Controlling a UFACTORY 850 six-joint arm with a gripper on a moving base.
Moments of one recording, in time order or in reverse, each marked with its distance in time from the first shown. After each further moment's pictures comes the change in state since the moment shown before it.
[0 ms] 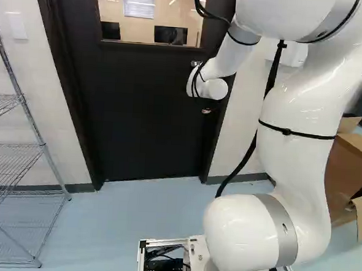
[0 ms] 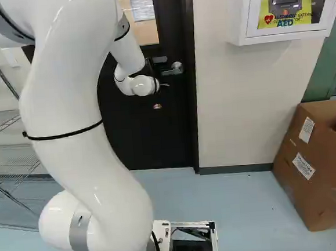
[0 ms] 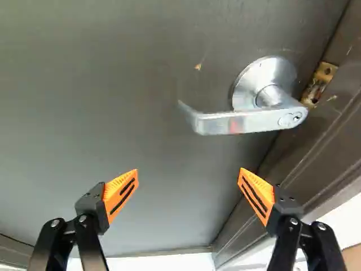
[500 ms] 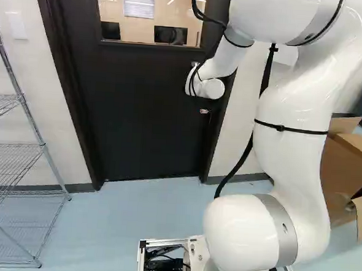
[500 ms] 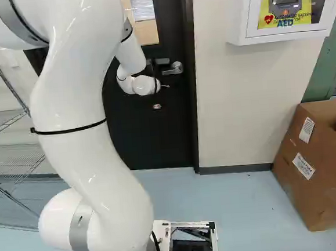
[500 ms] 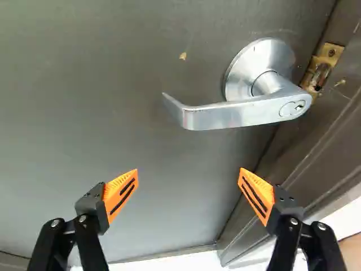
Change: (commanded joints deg) arm 0.5 -3.8 -4.2 6.3 -1.3 0.0
